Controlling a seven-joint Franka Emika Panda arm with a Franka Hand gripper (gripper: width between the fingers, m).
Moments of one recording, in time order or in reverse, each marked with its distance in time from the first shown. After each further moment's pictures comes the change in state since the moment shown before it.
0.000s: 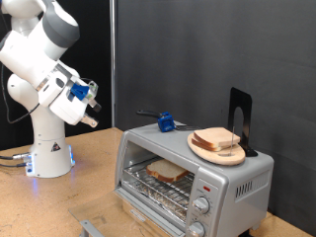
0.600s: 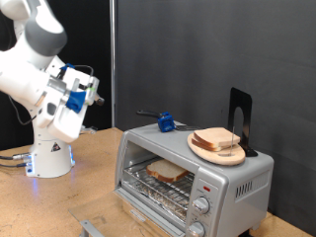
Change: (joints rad) arm -0.029 0.123 -0.139 0.043 0.123 -0.303 0.409
